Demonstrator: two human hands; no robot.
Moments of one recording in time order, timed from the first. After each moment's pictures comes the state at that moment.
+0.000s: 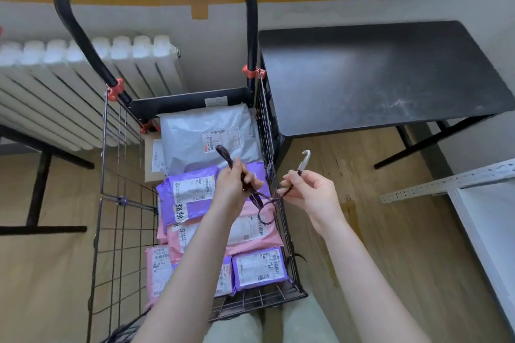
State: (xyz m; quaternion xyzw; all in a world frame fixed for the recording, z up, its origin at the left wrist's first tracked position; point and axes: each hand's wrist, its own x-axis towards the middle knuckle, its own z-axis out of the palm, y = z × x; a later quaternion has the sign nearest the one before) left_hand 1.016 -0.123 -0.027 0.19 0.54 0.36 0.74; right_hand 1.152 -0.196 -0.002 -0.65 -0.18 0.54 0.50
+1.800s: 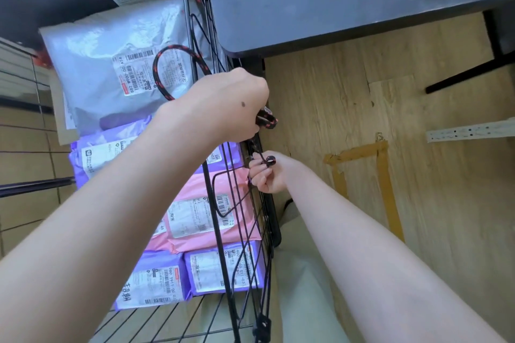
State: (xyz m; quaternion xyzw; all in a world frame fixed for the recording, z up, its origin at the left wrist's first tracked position) left_hand 1.163 -0.035 -0.126 0.88 0.38 -0.26 0.16; right_hand 1.238 -0.130 -0.335 -0.39 0.24 0.88 0.13
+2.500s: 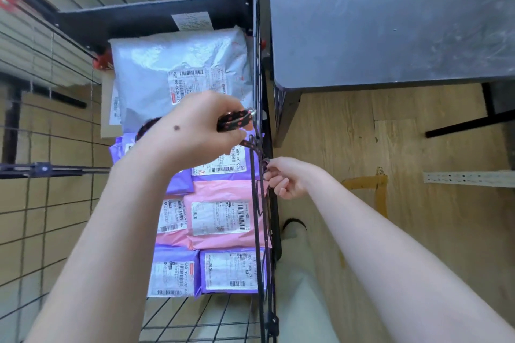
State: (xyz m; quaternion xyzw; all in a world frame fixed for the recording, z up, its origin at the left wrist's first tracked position) left_hand 1.065 -0.047 -0.064 0.75 0.54 -0.03 0.38; right_hand 1.228 -0.101 -0.259 -0.58 0.02 0.81 0.02
